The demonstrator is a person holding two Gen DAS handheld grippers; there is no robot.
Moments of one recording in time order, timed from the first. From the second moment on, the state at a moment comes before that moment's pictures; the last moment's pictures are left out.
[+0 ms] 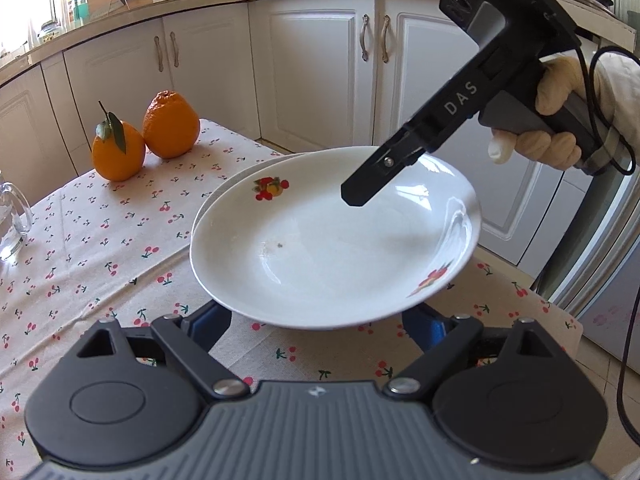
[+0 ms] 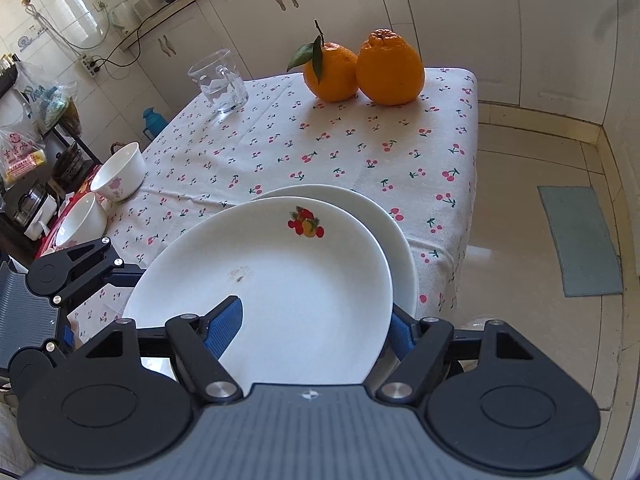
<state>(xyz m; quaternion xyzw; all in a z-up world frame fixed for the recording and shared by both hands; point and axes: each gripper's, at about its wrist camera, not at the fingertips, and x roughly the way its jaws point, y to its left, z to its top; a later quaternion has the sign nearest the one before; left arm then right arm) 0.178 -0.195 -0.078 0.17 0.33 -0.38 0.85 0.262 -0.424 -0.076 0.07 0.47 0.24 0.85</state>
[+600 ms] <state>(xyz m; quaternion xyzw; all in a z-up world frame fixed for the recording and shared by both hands) 0.182 -0.193 -0.081 0.16 0.33 -0.39 0.85 0.249 -0.421 -0.062 0.04 0.47 0.21 0.86</state>
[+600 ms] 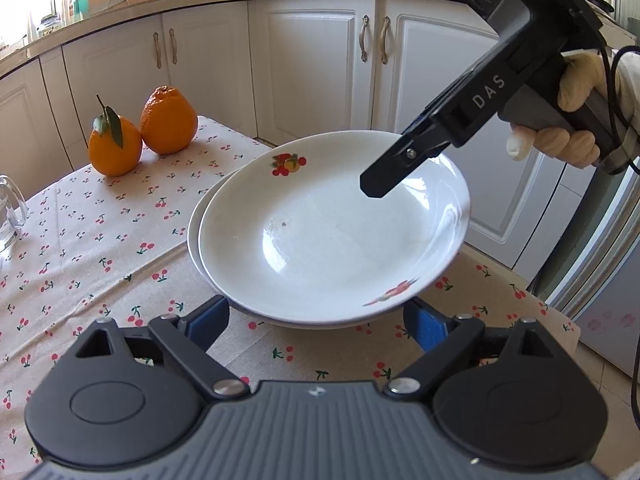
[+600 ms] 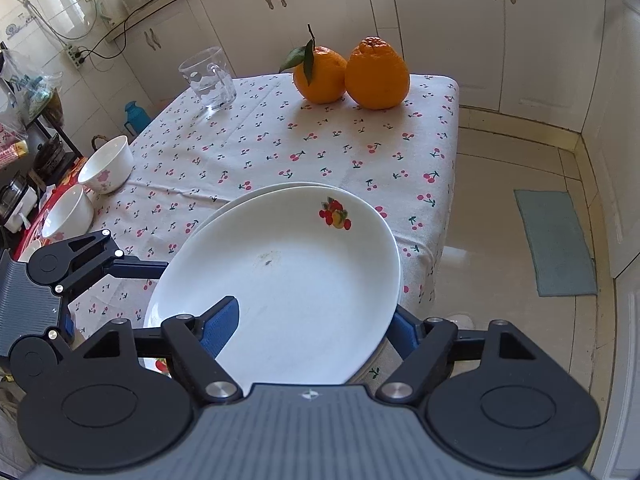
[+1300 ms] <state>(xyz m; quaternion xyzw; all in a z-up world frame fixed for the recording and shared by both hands) 0.167 -0.181 -0.067 0.15 0.31 -0.39 0.86 0.221 -0.380 -0.048 -0.06 0.43 0.16 0.89</state>
